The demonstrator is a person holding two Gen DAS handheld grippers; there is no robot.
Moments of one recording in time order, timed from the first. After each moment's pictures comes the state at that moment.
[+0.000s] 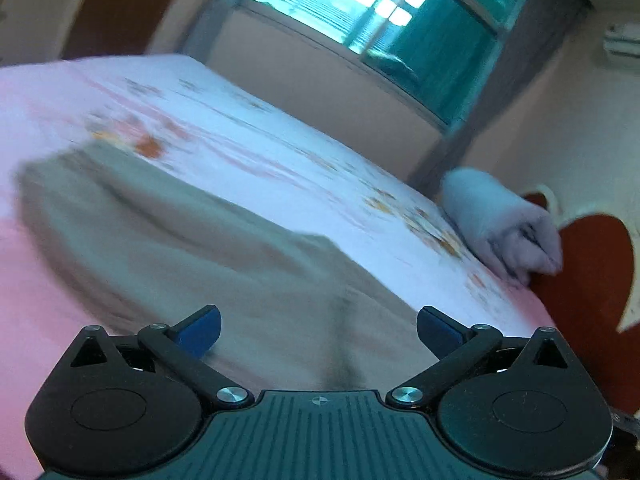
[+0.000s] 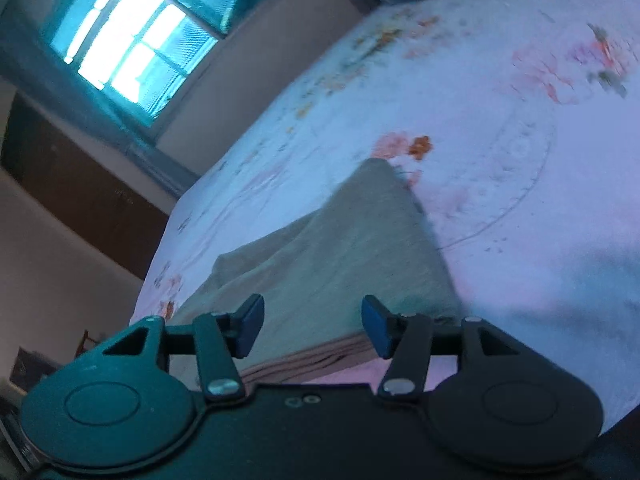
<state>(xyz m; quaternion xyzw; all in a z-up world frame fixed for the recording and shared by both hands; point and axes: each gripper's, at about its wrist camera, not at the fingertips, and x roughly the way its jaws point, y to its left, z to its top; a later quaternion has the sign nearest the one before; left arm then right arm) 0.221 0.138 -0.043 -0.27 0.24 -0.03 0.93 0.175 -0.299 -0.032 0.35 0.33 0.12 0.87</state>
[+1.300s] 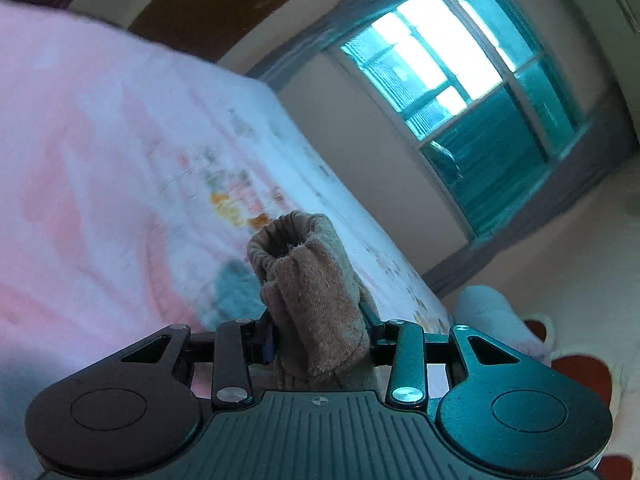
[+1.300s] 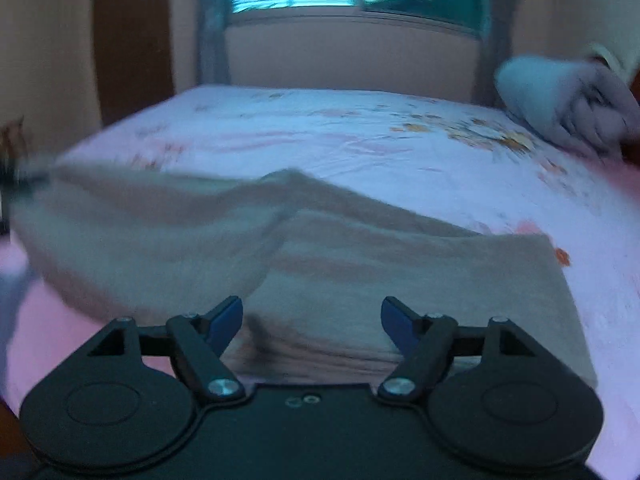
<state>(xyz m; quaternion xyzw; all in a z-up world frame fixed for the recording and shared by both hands) 0.248 0.348 -0.077 -0.41 0.17 0.00 0.90 0.198 -0.061 -0.036 -0.06 0.31 0.11 0.94</state>
